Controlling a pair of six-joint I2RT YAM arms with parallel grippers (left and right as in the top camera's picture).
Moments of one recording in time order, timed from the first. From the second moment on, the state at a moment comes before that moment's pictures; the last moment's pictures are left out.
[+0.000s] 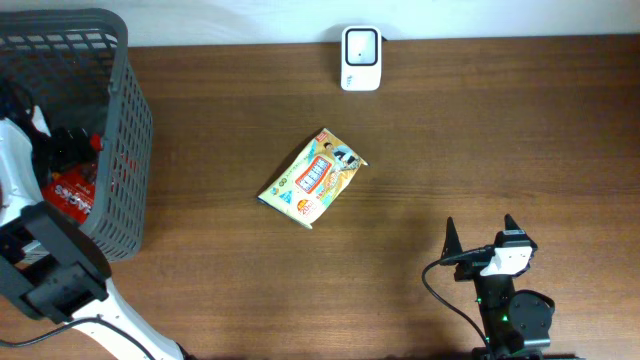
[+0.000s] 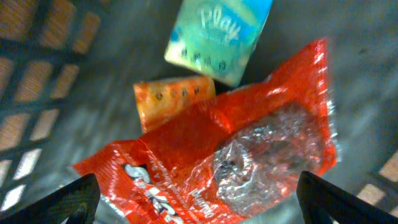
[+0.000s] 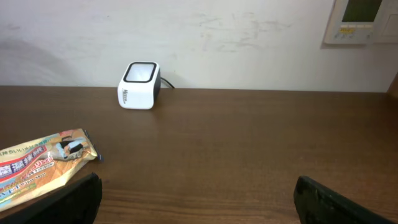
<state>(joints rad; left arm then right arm) 0.56 2.14 1.90 -1.08 -0.03 0.00 0.03 0.01 0.01 -0.07 0.00 0.00</state>
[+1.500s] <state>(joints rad) 0.54 2.14 1.92 -0.93 0.05 0.18 0.03 0.01 0.01 -0.07 0.00 0.00</state>
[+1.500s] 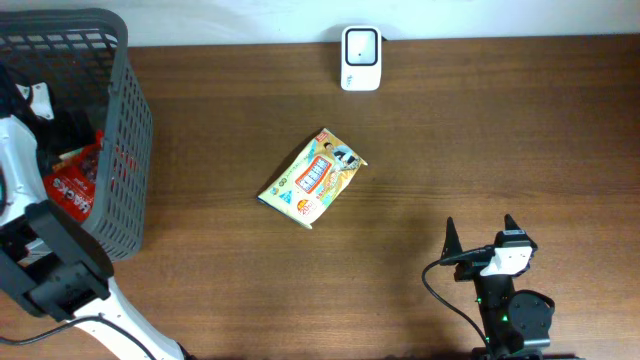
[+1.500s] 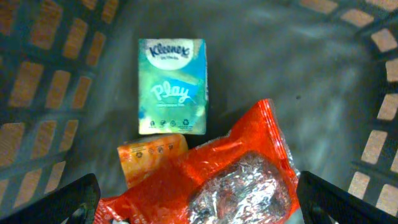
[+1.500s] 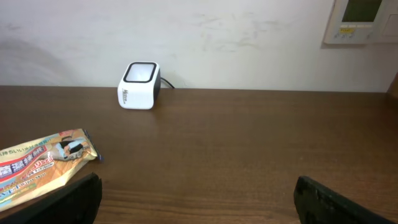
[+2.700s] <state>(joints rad) 0.54 2.30 2.60 -1.48 0.26 0.16 0.03 0.01 0.01 -0.07 0.00 0.00</state>
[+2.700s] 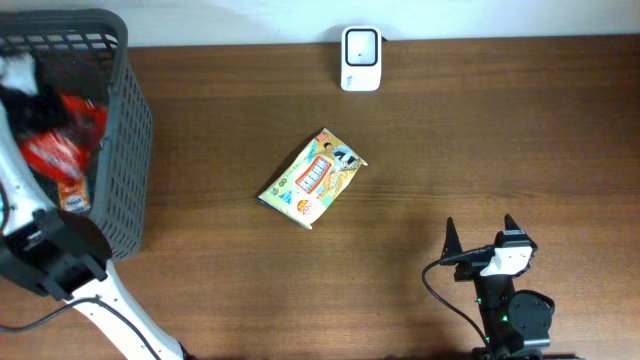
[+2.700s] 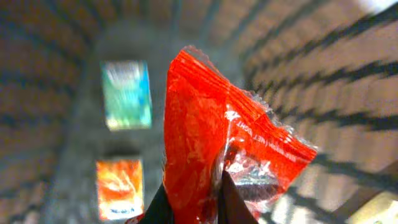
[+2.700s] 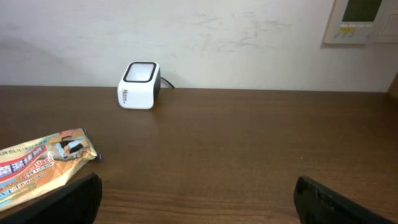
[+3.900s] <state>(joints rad) -0.14 2.08 2.85 -1.68 0.34 0.01 0.03 0.01 0.01 -0.07 0.00 0.00</state>
